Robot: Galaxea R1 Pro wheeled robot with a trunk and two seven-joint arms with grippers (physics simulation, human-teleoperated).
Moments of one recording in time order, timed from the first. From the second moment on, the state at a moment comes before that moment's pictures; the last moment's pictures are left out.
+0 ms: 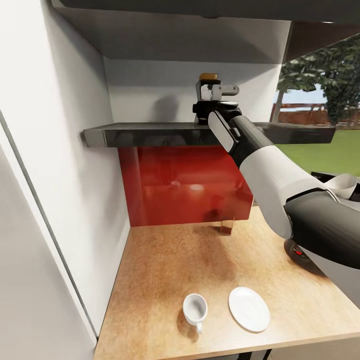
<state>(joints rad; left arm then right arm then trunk) 0.01 0.15 0.00 0.05 0.10 0.04 0.03 -1.68 0.17 0.32 -0.53 -0.34 0.38 -0.31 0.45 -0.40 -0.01</state>
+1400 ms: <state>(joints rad) 0.01 0.15 0.00 0.05 0.10 0.04 0.03 -1.68 0.17 0.32 -0.63 -0.34 0.38 -0.31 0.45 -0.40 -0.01</state>
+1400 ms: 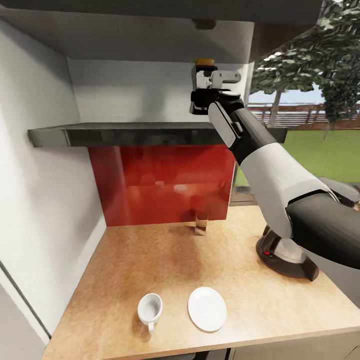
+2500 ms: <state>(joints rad) 0.01 0.15 0.00 0.05 0.10 0.04 0.03 -1.68 0.17 0.32 -0.64 -0.33 0.39 -0.31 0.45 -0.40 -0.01</state>
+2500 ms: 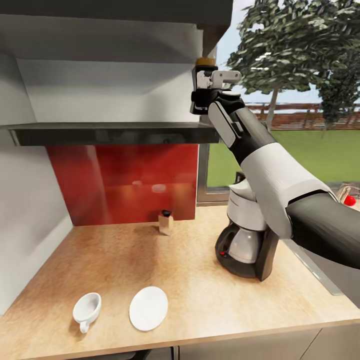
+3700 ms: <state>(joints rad) 0.01 0.15 0.00 0.04 0.09 0.03 0.03 -1.68 0.17 0.32 -0.67 -0.33 0.46 -0.34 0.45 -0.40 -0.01</state>
